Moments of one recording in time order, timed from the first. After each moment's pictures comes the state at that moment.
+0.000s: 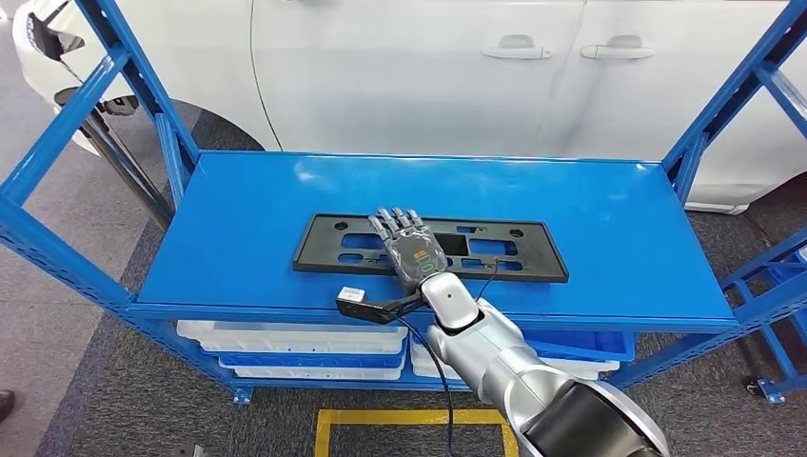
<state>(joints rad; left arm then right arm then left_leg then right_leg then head) -0.14 -0.07 1.17 -0.22 -0.80 -0.07 -0.40 -0.83 0.24 0.63 -0.34 1.49 -0.48 0.08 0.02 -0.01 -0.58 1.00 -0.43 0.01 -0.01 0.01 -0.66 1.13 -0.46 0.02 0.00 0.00</state>
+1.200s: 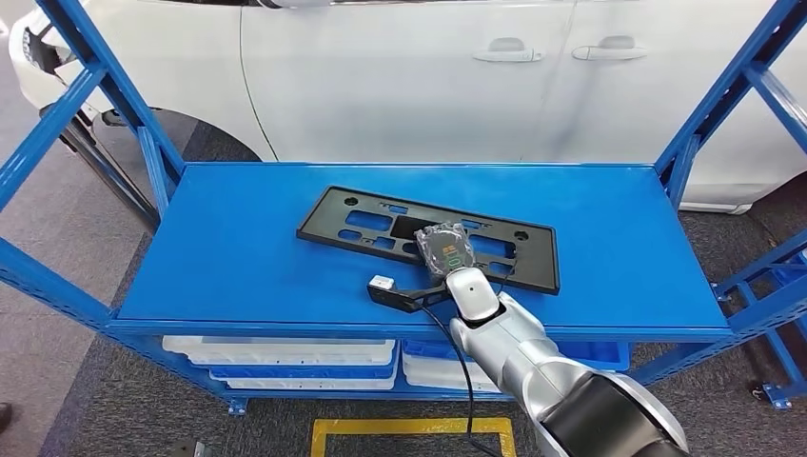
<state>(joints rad) -0.14 -0.06 1.15 -0.22 -0.81 -0.09 -0.46 -0.85 0.18 0.61 -0.31 1.49 -0.44 0.15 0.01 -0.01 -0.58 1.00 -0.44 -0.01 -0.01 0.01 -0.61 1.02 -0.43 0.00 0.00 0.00</state>
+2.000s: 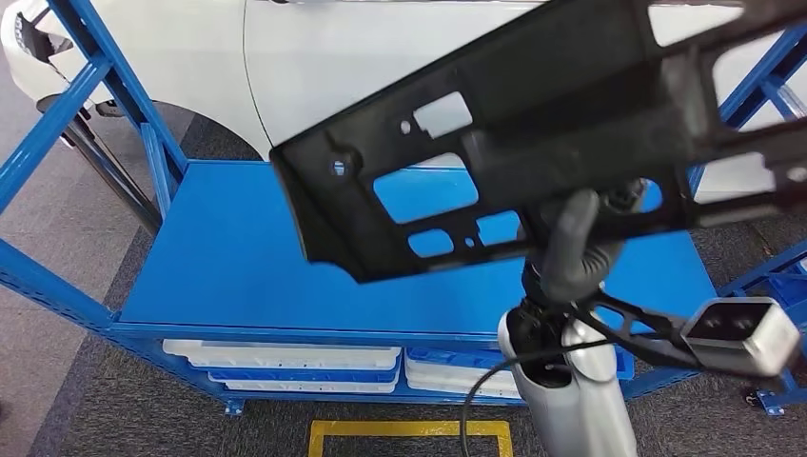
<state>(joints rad) -0.09 -0.06 1.22 -0.22 -0.68 -0.08 -0.60 -0.37 0.10 0.33 -1.94 -0.16 0.16 -0.64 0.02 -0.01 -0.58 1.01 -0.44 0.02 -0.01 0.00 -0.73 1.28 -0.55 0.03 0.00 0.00</state>
